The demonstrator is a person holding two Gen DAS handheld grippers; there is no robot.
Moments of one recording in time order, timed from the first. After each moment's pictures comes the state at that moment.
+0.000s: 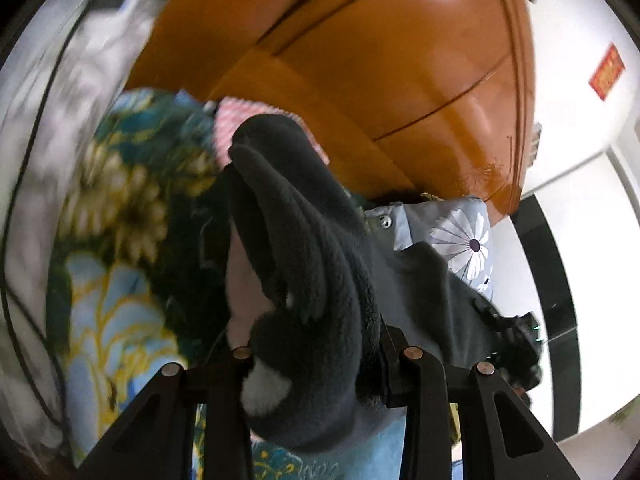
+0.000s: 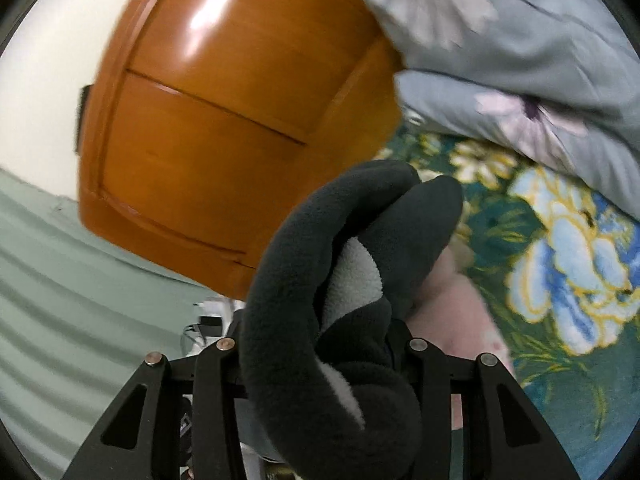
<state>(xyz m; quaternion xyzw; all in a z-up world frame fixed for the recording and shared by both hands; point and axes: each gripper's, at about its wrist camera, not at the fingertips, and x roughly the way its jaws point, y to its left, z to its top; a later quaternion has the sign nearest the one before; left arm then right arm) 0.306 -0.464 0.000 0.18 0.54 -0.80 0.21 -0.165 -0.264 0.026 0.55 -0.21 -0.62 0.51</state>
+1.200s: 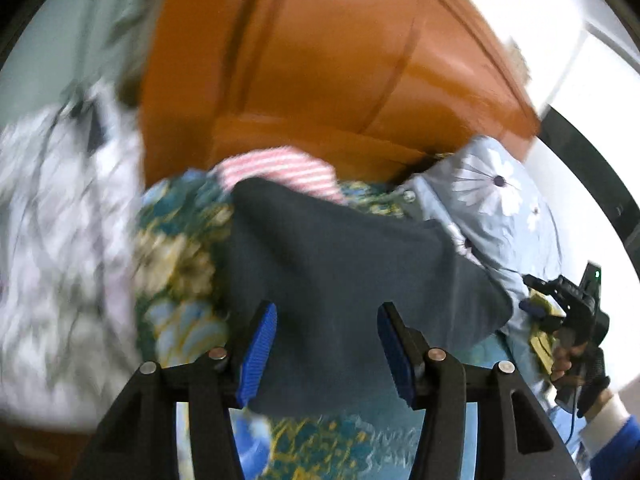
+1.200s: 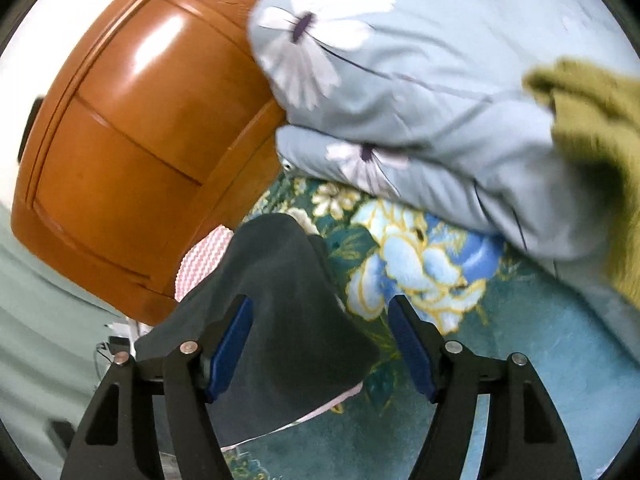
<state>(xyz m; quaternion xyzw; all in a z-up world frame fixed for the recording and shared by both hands) 0.288 -0.401 0.089 0.28 0.31 -0.87 0.28 -0.153 -0.183 0.047 0.50 -0.13 -0.76 0.39</state>
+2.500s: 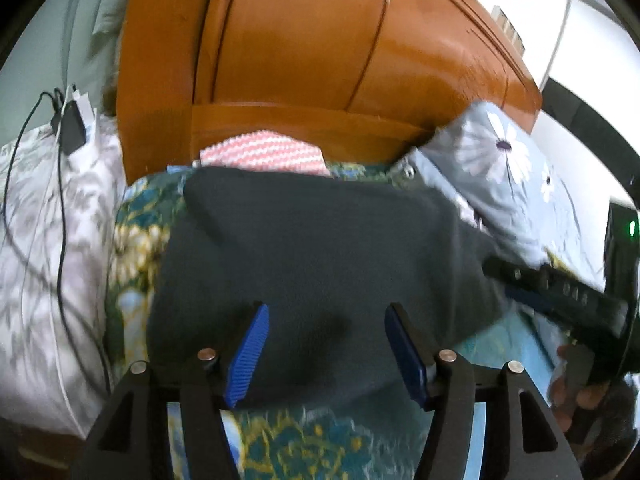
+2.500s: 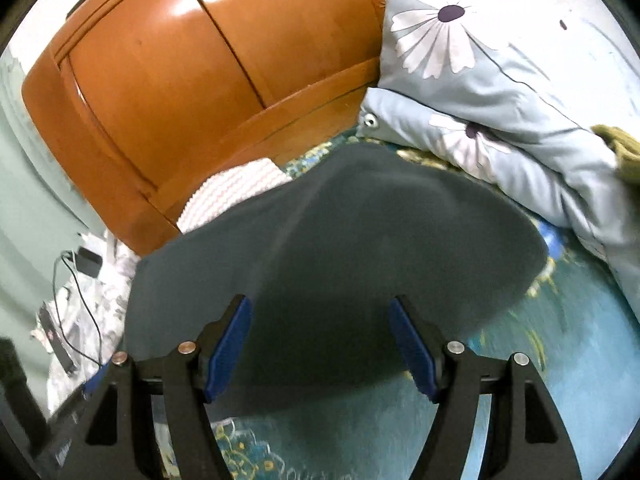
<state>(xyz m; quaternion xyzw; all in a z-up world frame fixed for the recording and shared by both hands) 0.271 -0.361 0.038 0.31 0.27 -0.85 0.32 -0.006 -0.275 0.044 0.45 0.01 -0.79 0.40</state>
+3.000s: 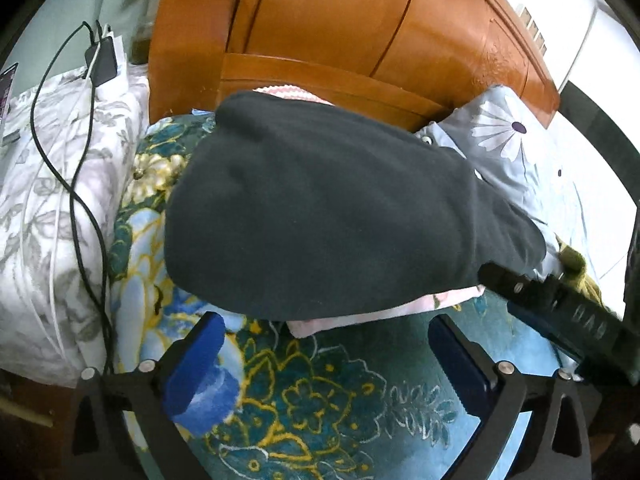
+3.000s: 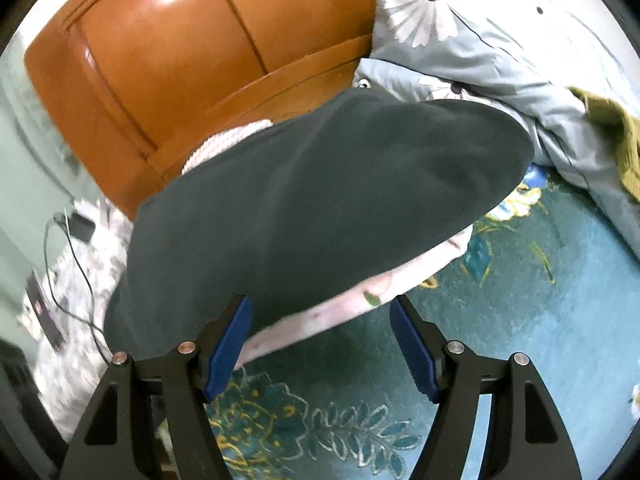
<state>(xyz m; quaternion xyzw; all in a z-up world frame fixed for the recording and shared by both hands) 0.300 -0.343 0.003 0.32 0.32 -0.83 0.33 0.073 -0.273 0.024 0.46 0.03 -0.80 0.37</state>
